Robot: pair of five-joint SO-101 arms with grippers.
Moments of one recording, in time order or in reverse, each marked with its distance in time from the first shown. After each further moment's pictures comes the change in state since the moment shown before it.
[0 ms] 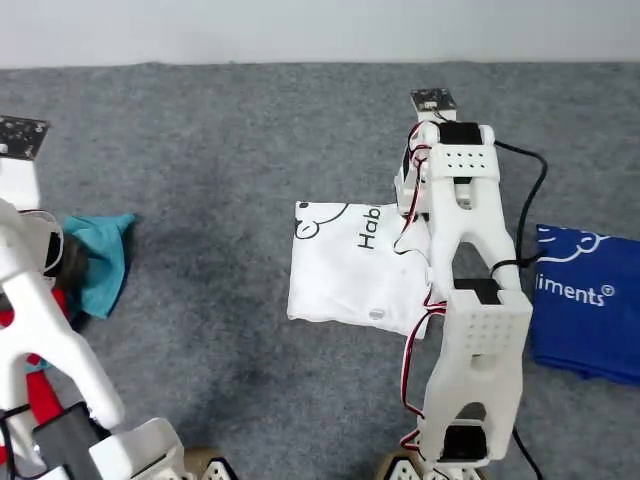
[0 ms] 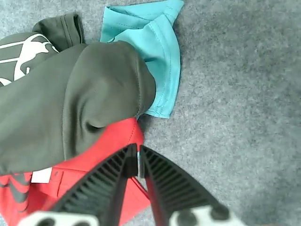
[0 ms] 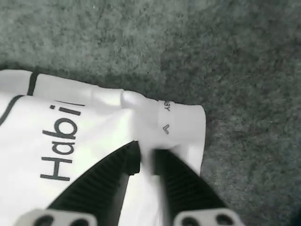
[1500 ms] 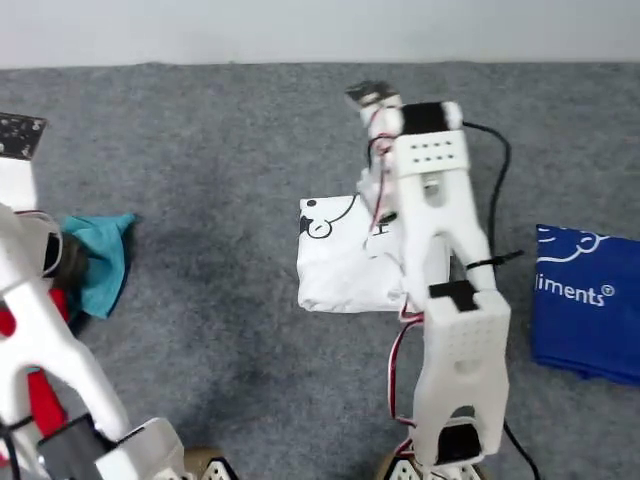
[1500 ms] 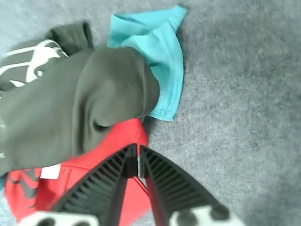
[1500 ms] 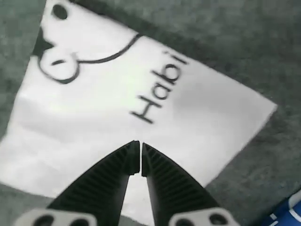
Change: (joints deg) left arm 0.0 -4.4 0.0 0.0 0.0; right arm -10.4 -4.5 -9.2 16.4 13.9
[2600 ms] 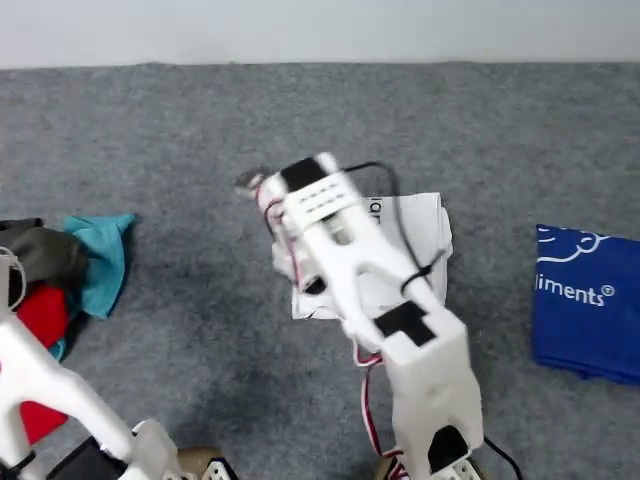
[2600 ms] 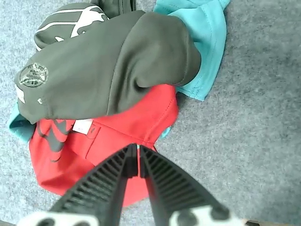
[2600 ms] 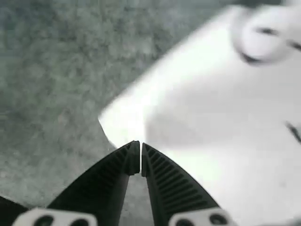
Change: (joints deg) left arm -11.3 -6.3 4.3 0.0 -3.9; right arm -17.8 -5.3 18.4 -0.6 -3.3
